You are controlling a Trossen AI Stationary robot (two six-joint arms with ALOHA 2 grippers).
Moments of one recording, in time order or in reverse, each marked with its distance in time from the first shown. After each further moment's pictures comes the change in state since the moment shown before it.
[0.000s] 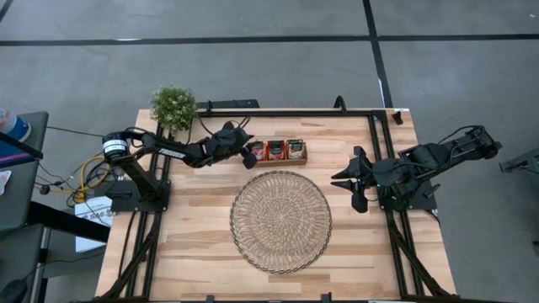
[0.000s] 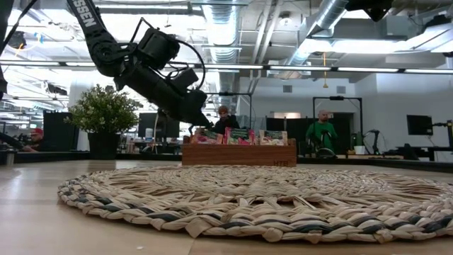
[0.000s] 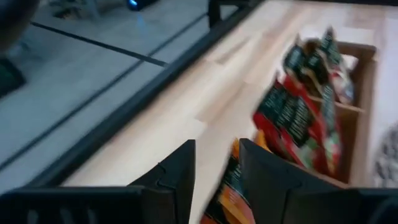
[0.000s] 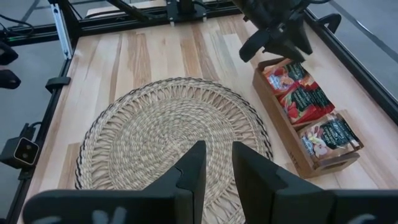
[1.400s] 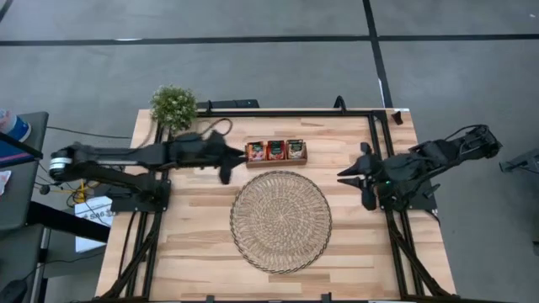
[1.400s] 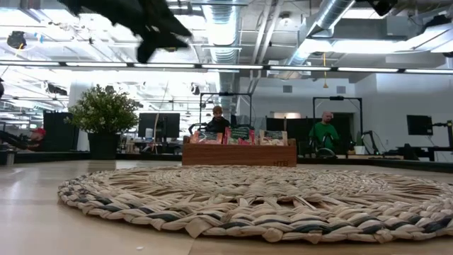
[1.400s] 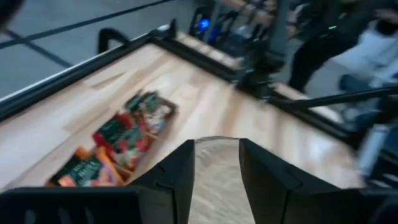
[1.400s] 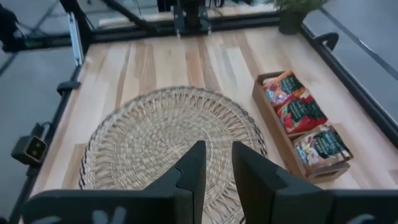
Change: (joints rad) left arm -0.220 -0.583 0.085 -0.569 0.194 -0.413; right arm 0.015 -0.080 0.000 -0.024 0.007 -0.049
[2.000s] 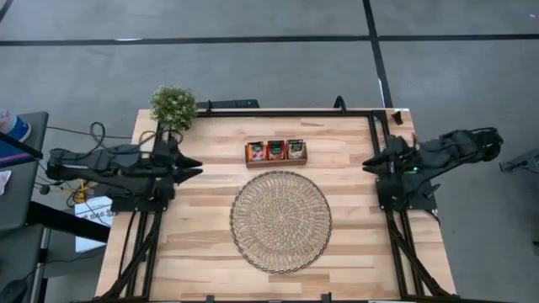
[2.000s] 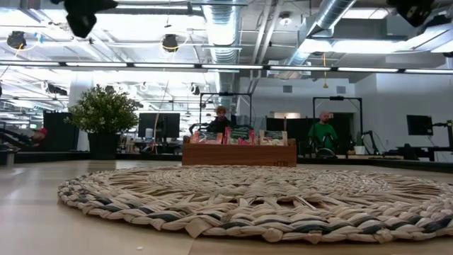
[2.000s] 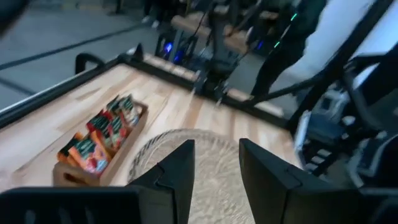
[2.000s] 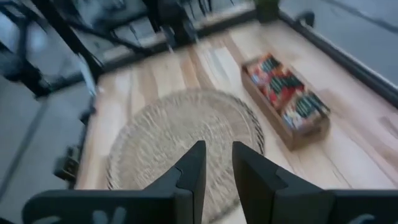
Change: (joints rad) left arm -0.291 -0.639 -0.077 -0.433 -0.165 -0.013; right arm -0.003 -0.293 -0.009 -0.230 0.001 0.213
